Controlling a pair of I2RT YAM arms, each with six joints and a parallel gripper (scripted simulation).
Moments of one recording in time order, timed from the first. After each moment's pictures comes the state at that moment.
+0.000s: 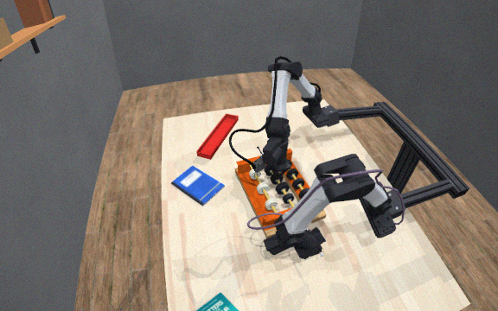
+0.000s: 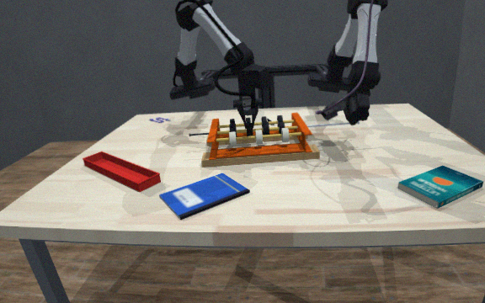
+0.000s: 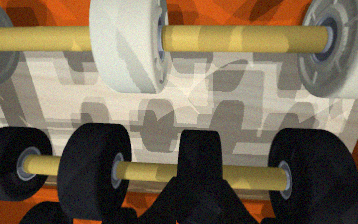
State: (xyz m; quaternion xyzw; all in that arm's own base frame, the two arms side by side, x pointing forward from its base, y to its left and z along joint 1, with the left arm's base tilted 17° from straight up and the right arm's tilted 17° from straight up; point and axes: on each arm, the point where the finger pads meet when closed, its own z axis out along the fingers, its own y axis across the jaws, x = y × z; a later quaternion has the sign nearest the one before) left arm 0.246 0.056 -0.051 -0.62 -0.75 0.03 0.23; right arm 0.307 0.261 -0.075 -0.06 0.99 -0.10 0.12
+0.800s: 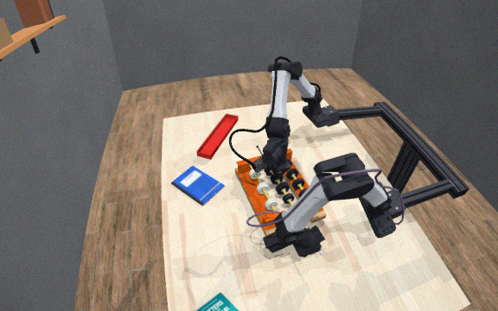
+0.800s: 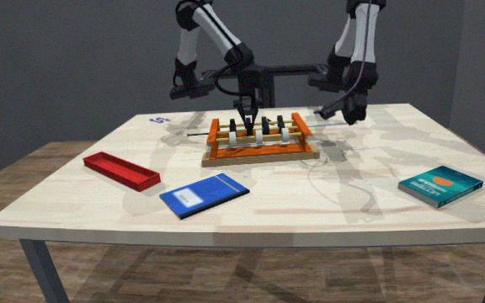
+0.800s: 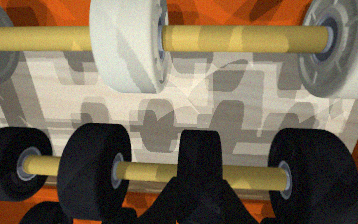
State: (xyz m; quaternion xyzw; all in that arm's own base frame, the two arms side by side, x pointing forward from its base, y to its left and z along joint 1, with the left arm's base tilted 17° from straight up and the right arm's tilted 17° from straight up) left arm 0.246 0.049 -0.052 -0.62 -0.75 0.03 0.22; right arm 0.307 0.261 -0.075 -0.07 0.99 -0.10 0.12
